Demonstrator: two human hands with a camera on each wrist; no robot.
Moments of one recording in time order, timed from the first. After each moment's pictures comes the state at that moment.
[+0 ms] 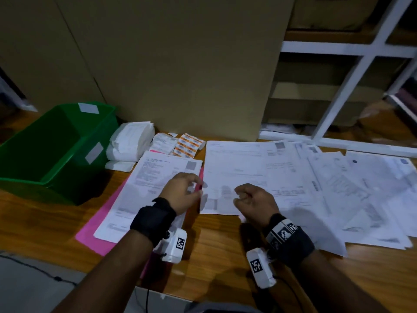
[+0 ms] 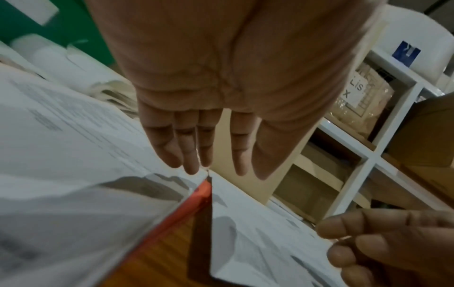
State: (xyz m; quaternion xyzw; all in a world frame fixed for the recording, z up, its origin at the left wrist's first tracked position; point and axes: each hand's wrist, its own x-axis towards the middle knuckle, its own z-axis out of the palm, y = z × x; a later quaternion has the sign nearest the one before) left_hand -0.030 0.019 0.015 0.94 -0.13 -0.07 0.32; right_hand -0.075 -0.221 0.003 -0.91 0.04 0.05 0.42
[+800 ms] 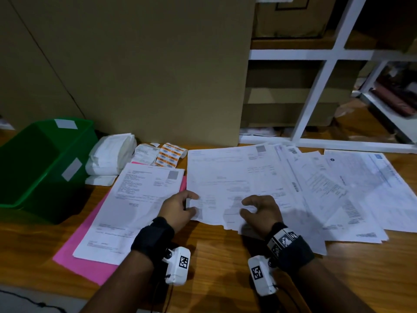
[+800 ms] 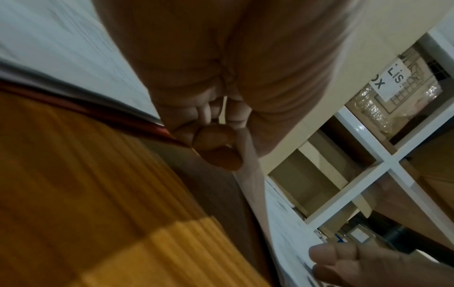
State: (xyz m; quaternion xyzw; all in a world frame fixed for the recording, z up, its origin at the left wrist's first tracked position) left_hand -0.038 -0.018 -0.020 0.88 -0.04 -0.12 0.45; right_hand -0.080 -0.277 -0.030 -0.88 0.17 0.03 0.44
